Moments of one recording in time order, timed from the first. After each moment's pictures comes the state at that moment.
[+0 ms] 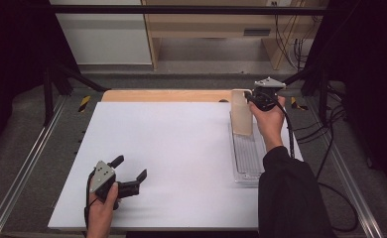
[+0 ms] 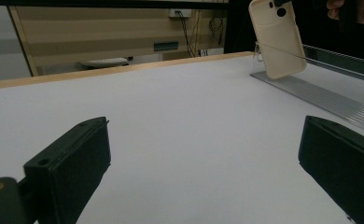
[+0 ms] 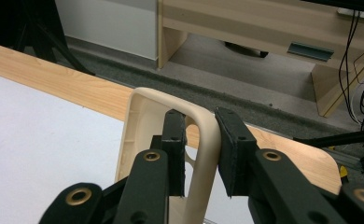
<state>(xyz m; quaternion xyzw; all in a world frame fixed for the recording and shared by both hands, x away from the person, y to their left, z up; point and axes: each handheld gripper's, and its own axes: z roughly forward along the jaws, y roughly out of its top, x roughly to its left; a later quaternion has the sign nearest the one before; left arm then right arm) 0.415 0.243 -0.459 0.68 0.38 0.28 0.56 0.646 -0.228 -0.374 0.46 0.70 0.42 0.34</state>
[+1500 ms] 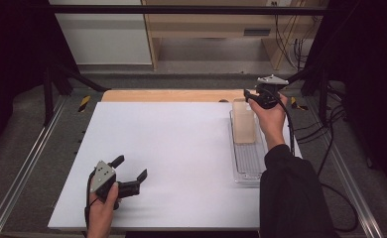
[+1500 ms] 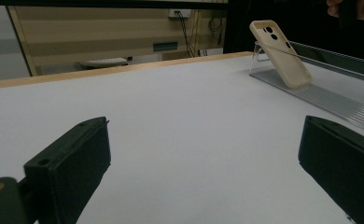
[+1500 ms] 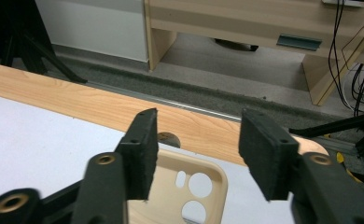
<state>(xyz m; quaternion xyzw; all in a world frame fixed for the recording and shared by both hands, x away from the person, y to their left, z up) 0.415 0.242 -0.460 0.68 0.38 0.28 0.56 0.650 -0.232 -0.367 0.50 0.68 0.42 0.34</state>
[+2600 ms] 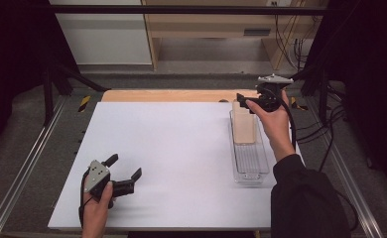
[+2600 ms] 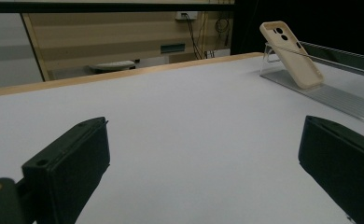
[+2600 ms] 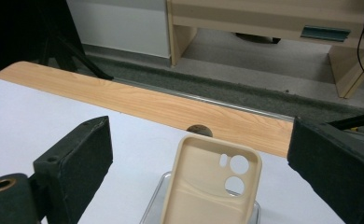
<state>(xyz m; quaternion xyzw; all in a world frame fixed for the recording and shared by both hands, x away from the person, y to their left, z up) 0.416 0.257 -0.457 0.68 0.38 0.30 0.55 0.611 -0.219 -0.333 0.50 0.69 0.44 0.29</state>
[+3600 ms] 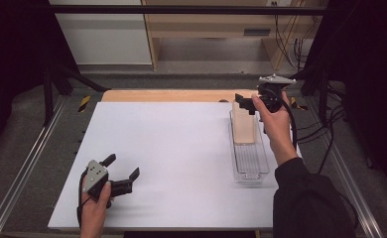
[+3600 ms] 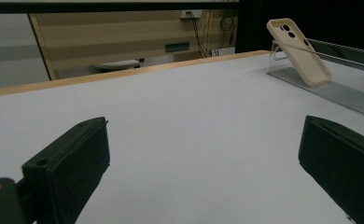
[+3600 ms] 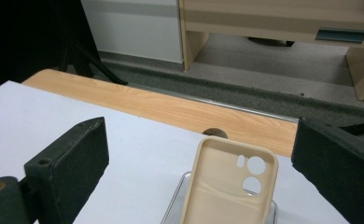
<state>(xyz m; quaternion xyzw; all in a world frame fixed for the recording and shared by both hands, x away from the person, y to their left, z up) 0.416 0.261 -0.458 0.68 0.38 0.31 0.55 0.600 -0.215 -0.326 0.49 0.69 0.46 0.28</state>
